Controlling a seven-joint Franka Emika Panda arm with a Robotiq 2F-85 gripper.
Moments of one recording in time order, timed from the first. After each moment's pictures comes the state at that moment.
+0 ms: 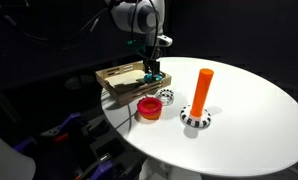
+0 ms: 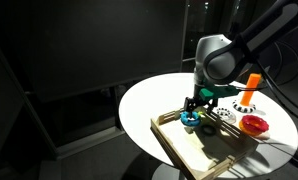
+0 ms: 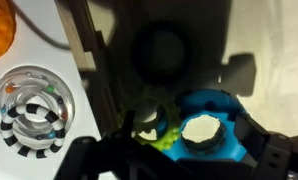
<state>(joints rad) 0.20 0.54 0.01 -1.99 0.01 2.46 0.55</state>
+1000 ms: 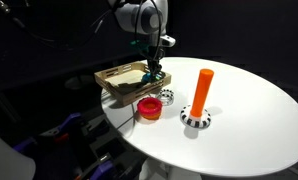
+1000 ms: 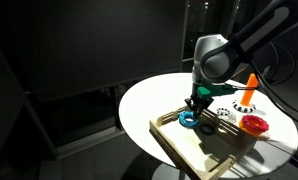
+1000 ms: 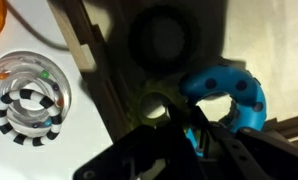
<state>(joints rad) 0.21 0.57 -0.01 -1.94 0.03 2.45 0.55</state>
